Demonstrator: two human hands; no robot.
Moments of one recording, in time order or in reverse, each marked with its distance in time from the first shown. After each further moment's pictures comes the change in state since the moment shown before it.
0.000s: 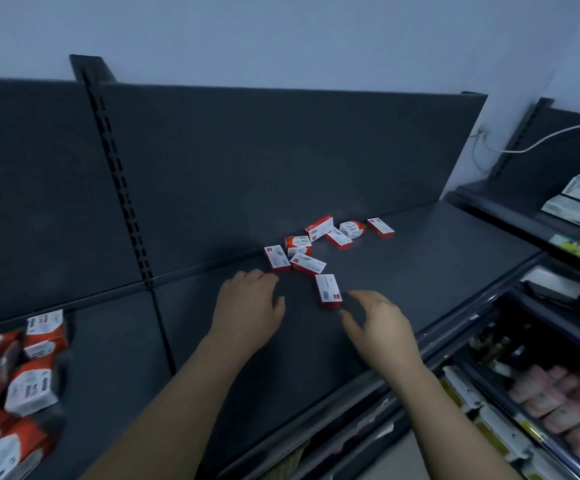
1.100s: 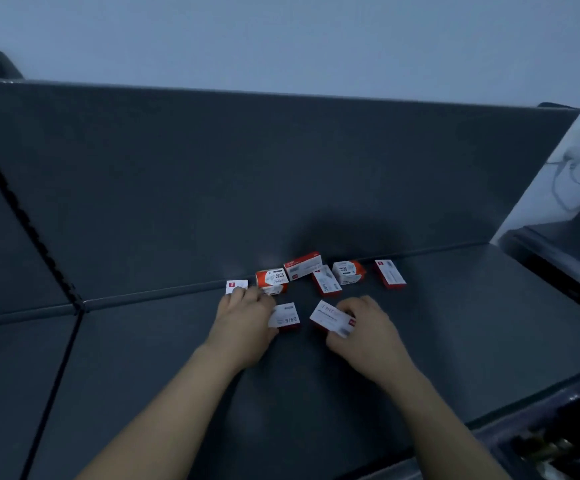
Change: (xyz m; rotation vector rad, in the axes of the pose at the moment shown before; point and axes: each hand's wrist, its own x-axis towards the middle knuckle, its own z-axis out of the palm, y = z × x) left_hand 0.122 0.048 0.086 0.099 -0.168 -0.201; right_hand 0.165 0.103 0.004 0.154 -0.295 -0.133
